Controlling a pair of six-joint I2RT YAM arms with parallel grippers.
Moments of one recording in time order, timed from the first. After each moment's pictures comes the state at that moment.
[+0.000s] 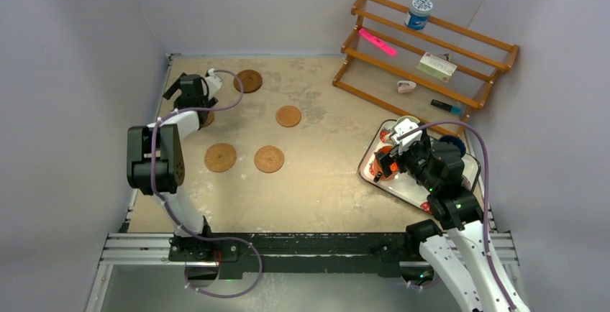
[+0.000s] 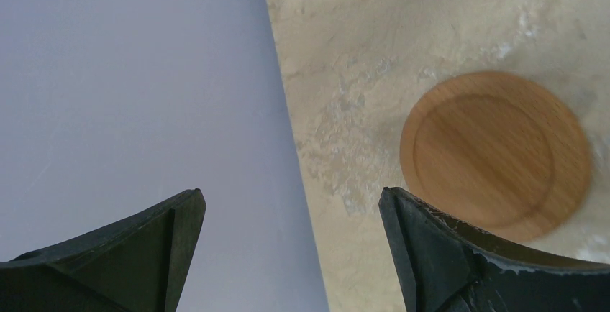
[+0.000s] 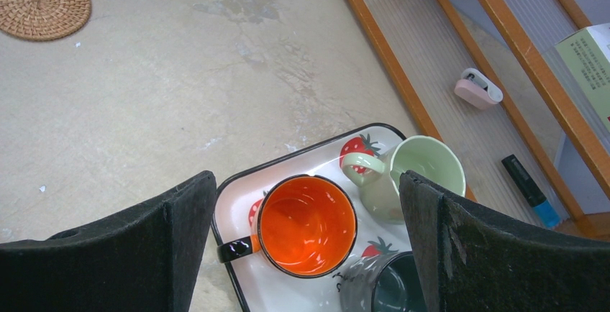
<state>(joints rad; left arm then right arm) 0.07 1.76 1.03 0.18 -0.41 0.87 0.28 0.51 0.65 -0.44 -0.21 -0.35</state>
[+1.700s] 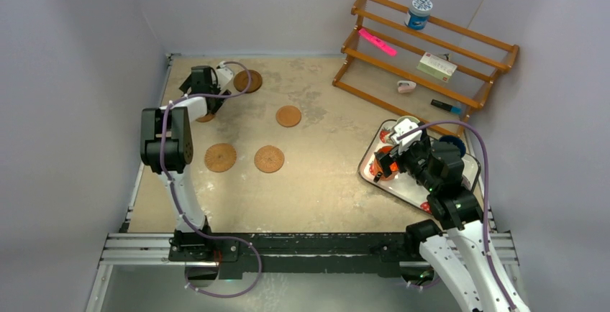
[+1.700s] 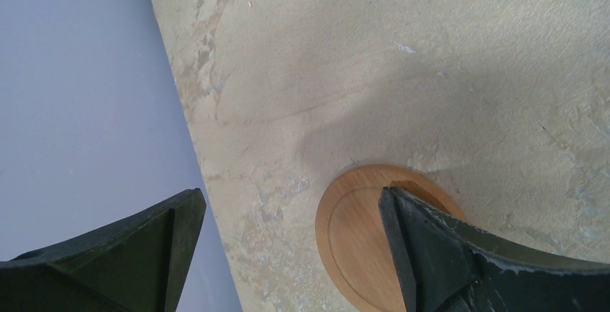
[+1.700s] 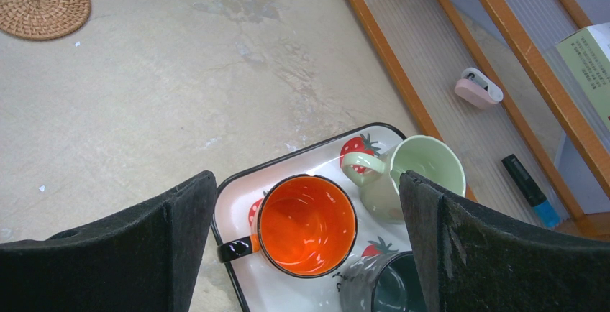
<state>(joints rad) 0.05 2.04 1.31 0.08 -0.24 0.77 0.28 0.52 0.65 -0.44 -0.21 -0.35</state>
